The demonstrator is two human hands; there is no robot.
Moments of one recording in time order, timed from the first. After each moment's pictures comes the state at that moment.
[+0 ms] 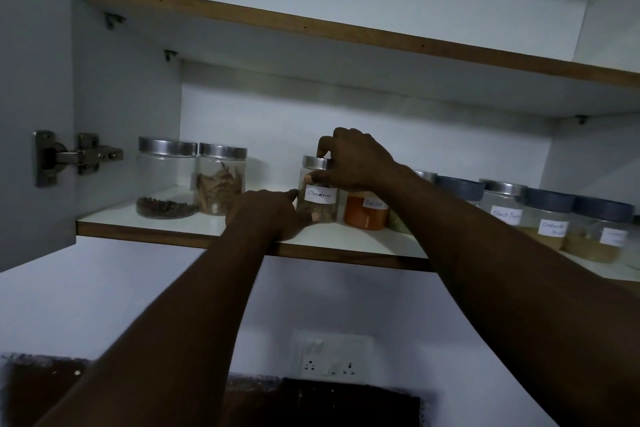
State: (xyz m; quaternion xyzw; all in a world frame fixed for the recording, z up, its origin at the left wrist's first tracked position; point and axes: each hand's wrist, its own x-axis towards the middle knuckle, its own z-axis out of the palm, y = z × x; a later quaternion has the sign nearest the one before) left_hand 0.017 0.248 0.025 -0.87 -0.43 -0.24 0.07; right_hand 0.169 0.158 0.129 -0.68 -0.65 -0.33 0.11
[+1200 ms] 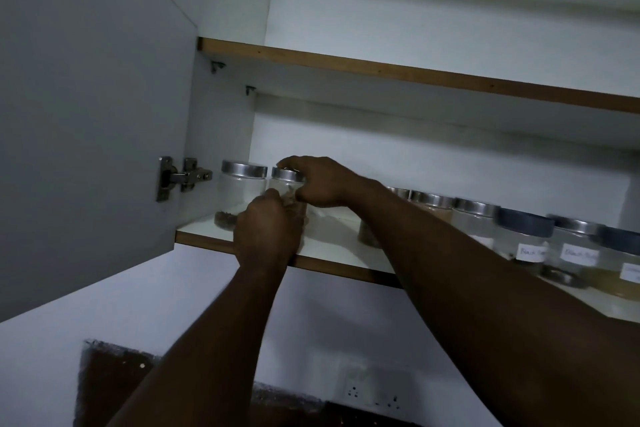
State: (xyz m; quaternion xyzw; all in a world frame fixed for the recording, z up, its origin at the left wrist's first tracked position) left_hand -0.077 0.225 0.021 -0.68 -0.50 -0.54 -0.01; right_hand 0.035 0.213 0.131 -0.61 -0.77 -0.13 0.15
